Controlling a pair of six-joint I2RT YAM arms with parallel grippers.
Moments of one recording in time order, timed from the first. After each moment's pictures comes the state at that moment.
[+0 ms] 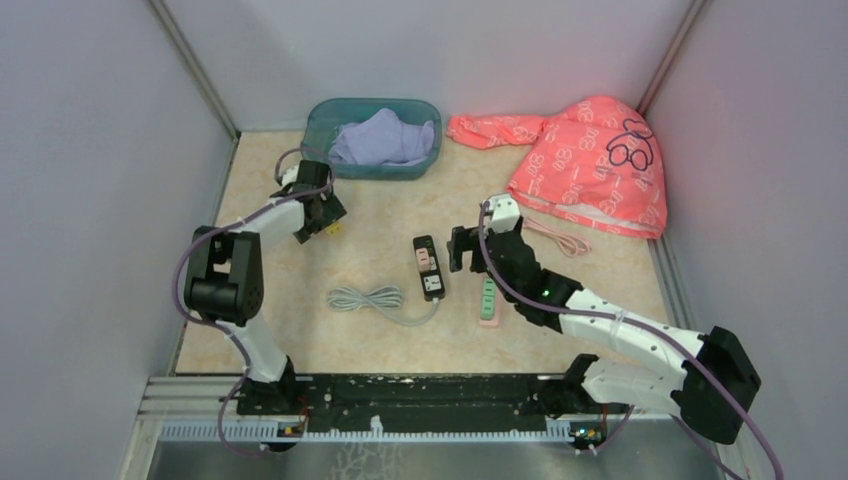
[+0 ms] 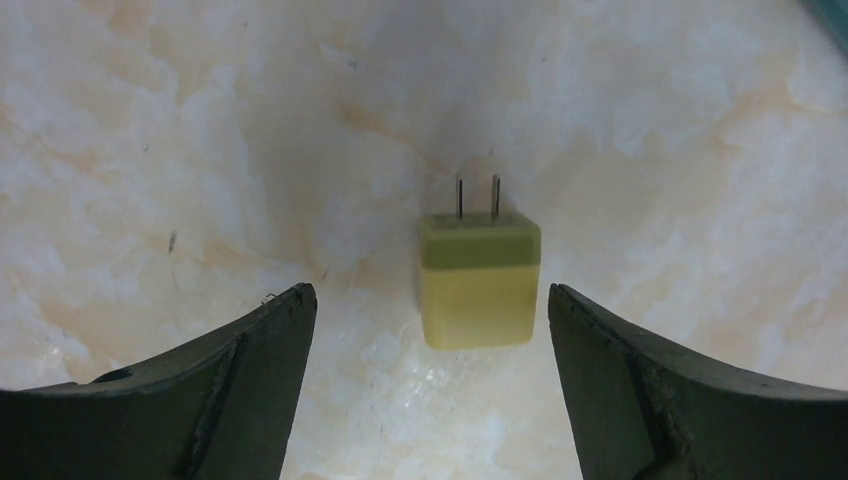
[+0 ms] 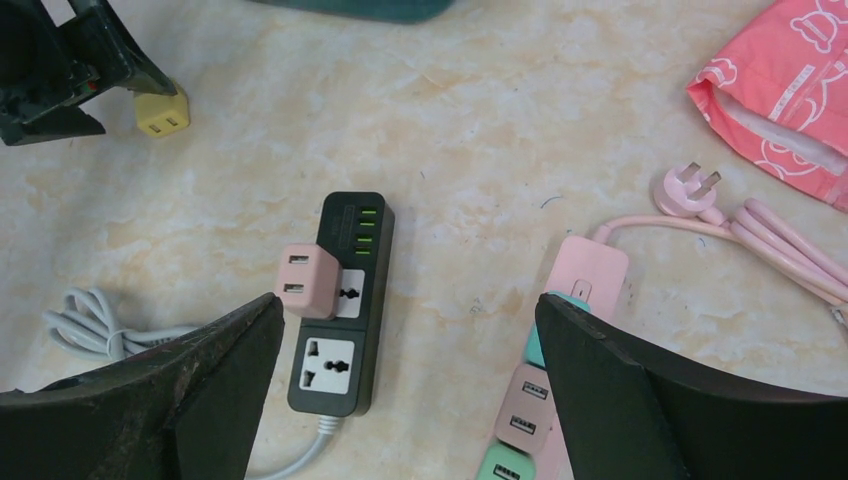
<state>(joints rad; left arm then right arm) -0.19 1.76 1.12 -0.34 -0.36 -0.73 0.86 1.05 0.66 0.04 0.46 0.33</state>
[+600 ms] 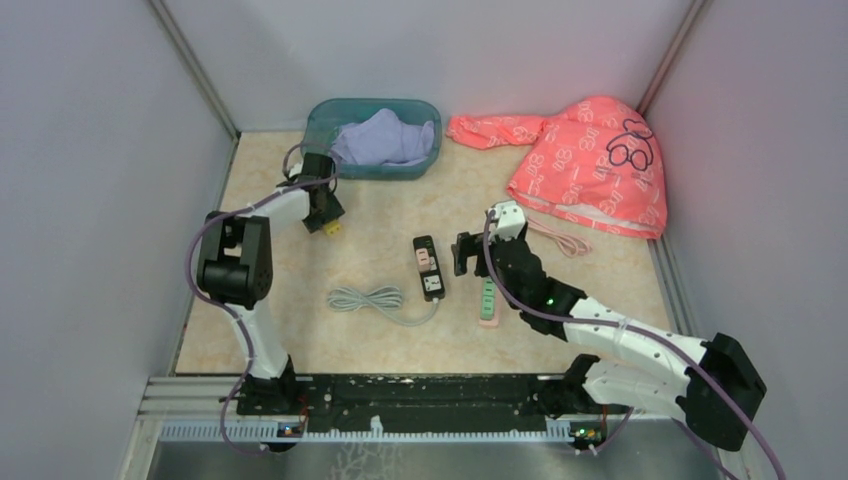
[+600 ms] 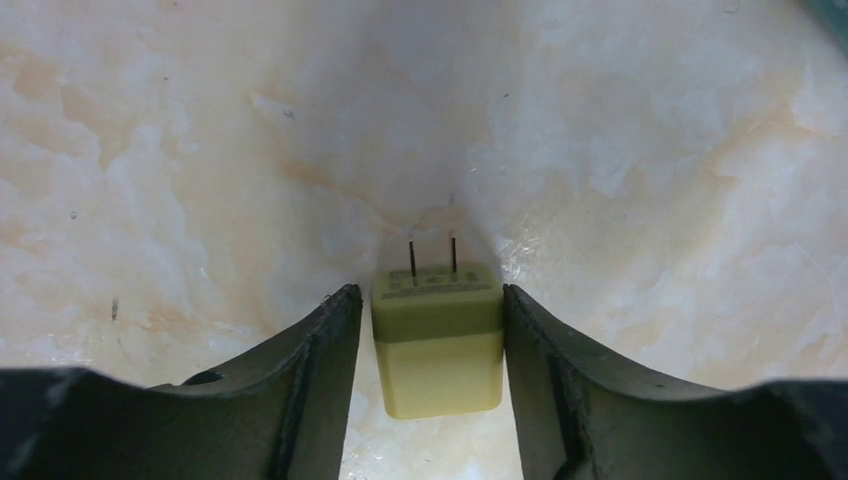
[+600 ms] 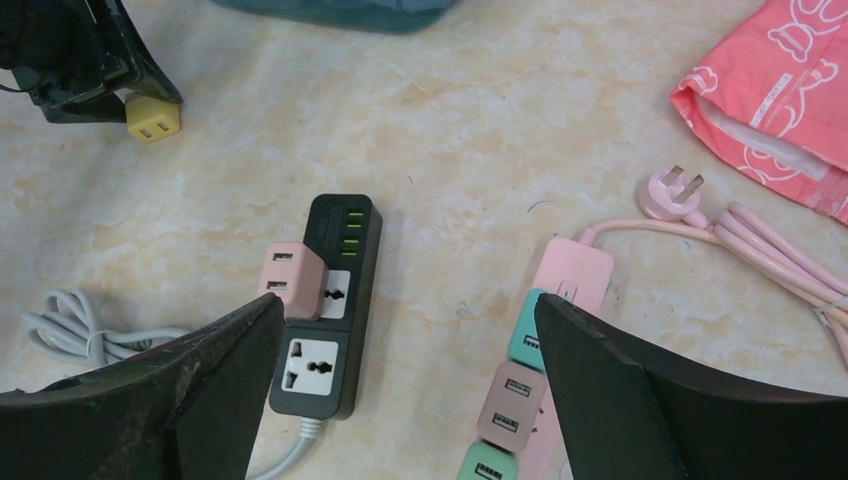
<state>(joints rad) -0.17 1.92 1.26 -0.38 -0.32 -0.69 0.86 1.00 0.58 0.11 0.48 0.31</state>
